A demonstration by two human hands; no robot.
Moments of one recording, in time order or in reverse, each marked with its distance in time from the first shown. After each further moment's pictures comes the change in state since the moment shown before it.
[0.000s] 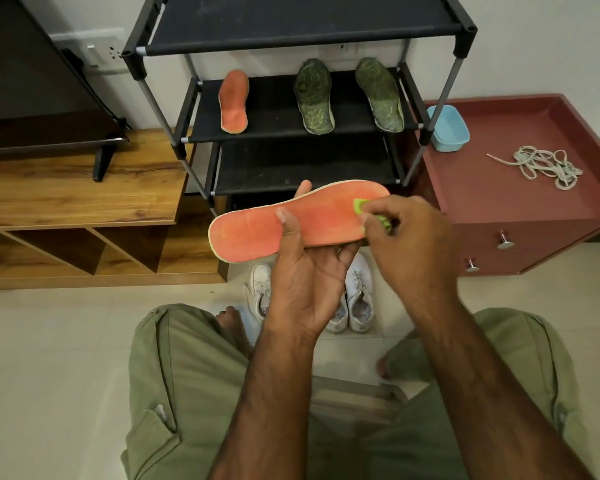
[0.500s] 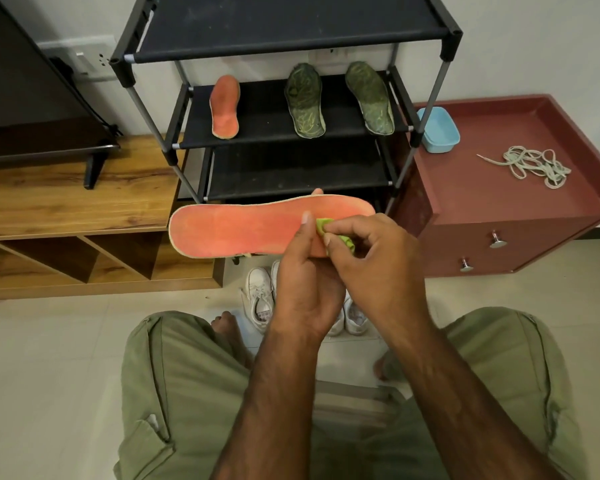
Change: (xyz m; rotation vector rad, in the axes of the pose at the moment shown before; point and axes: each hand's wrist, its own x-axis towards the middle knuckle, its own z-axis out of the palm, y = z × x) left_hand 0.005 -0.012 -0.003 0.053 0.008 -0.003; right_hand -0.025 -0.017 0.009 0.248 -0.075 0.013
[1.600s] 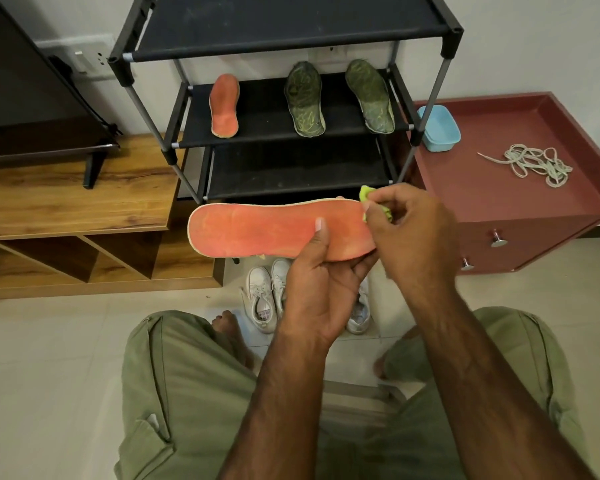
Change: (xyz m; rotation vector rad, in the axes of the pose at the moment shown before) left_hand 0.001 -0.011 0.004 -0.024 -0.007 -0.059; right_hand 0.039 0.020 -0.016 -0.187 0.168 0.033
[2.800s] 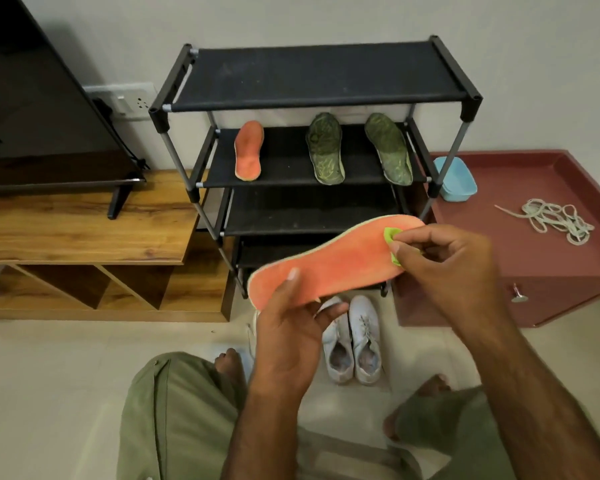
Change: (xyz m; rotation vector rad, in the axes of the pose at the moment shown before) left_hand 0.004 0.044 -0.026 0.128 0.119 0.201; right_hand 0.042 0.011 -0.015 0.393 -0.159 -0.006
